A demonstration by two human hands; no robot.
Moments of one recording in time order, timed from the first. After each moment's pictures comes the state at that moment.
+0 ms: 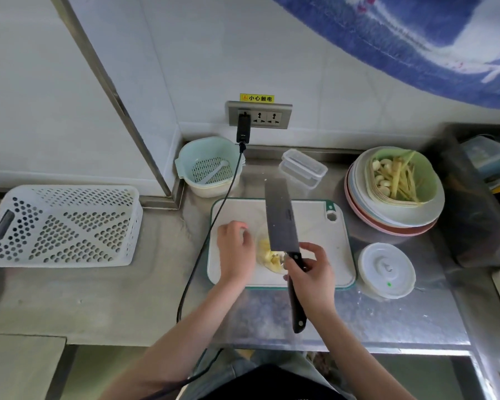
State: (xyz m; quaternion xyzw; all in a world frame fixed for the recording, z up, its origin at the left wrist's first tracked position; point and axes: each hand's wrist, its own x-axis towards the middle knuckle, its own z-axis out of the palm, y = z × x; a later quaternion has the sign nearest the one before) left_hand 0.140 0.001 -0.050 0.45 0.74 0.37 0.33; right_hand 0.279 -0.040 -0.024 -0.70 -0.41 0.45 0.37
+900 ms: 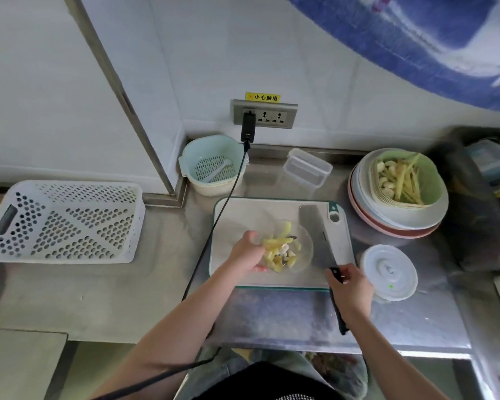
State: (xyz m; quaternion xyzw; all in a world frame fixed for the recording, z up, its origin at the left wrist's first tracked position) left_hand 0.142 0.025 -0.069 0.28 0.68 0.22 0.63; right_hand 0.359 -0.033 -0.082 -0.81 -0.47 0.27 0.22
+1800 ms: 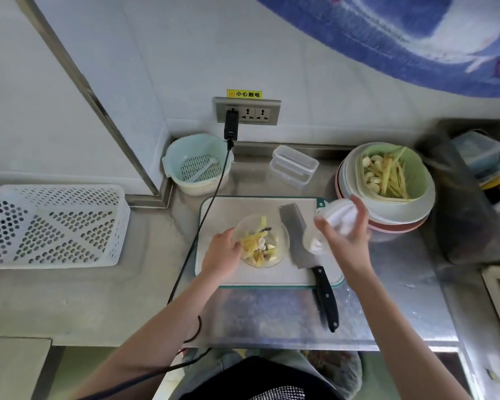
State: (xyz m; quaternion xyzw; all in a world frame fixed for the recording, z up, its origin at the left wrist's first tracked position) left_hand 0.127 0.015 -0.091 0.50 0.74 0.19 0.42; right_hand 0.357 0.019 -0.004 -0.69 -0.43 0.41 0.41
